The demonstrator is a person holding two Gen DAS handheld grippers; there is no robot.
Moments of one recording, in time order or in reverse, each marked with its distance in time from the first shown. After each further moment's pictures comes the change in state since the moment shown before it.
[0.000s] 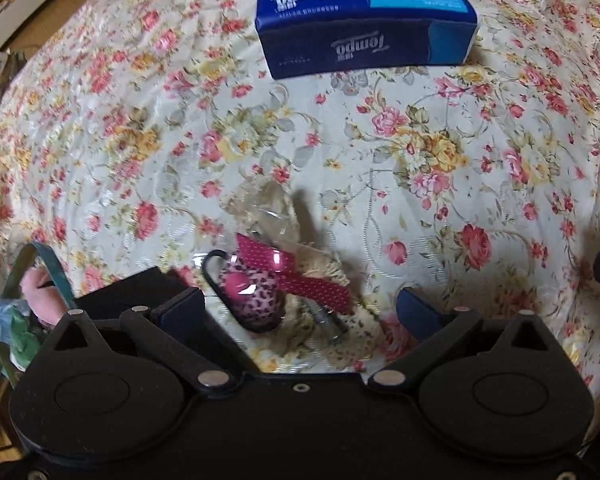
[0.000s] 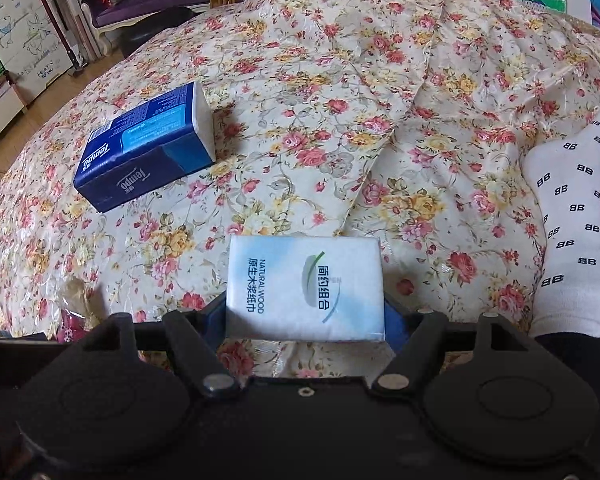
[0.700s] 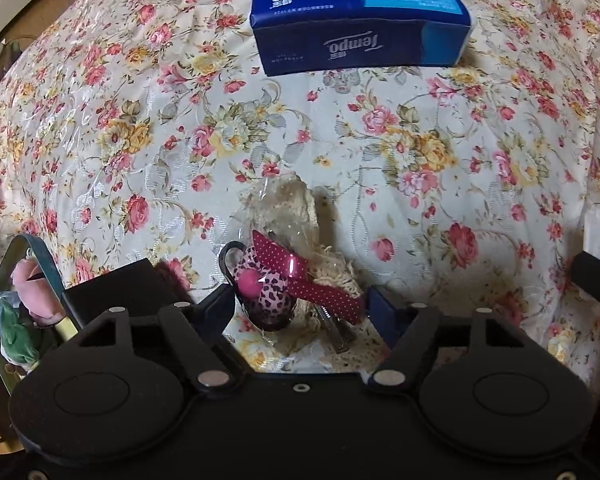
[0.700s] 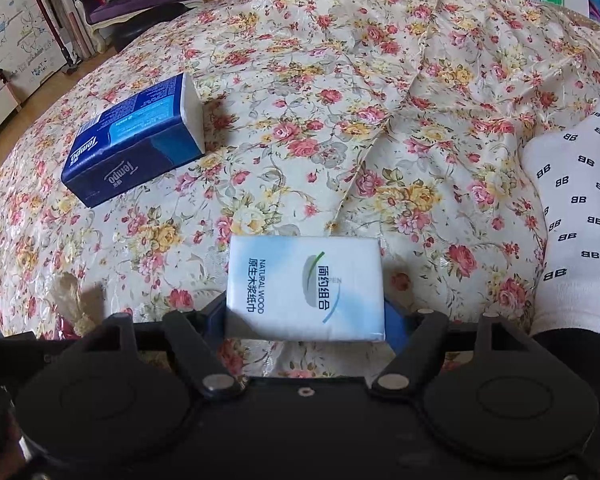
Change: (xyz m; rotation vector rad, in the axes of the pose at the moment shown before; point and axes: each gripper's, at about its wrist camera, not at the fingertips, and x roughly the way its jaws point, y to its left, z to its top) left arm -0.008 -0.002 -0.003 -0.012 0.001 -0.027; right arm 0.010 -0.003 -0.003 0.005 0.004 -0.022
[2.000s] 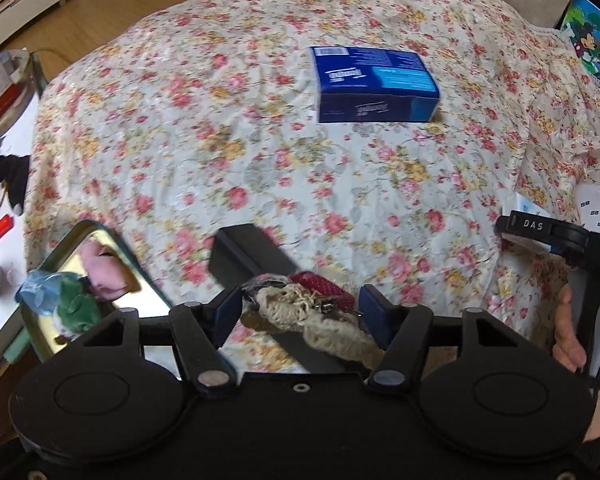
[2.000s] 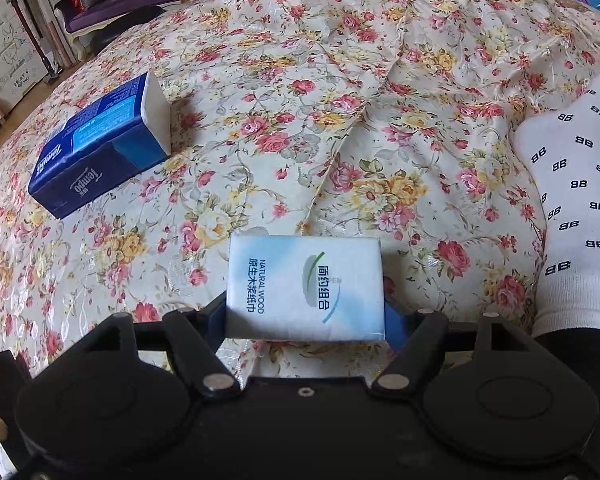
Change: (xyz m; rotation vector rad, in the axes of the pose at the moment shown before) left arm -0.112 0.089 -0.061 -0.026 -0.159 -0.108; right arm 0.025 -0.012 0.001 0.048 0.009 -0.040
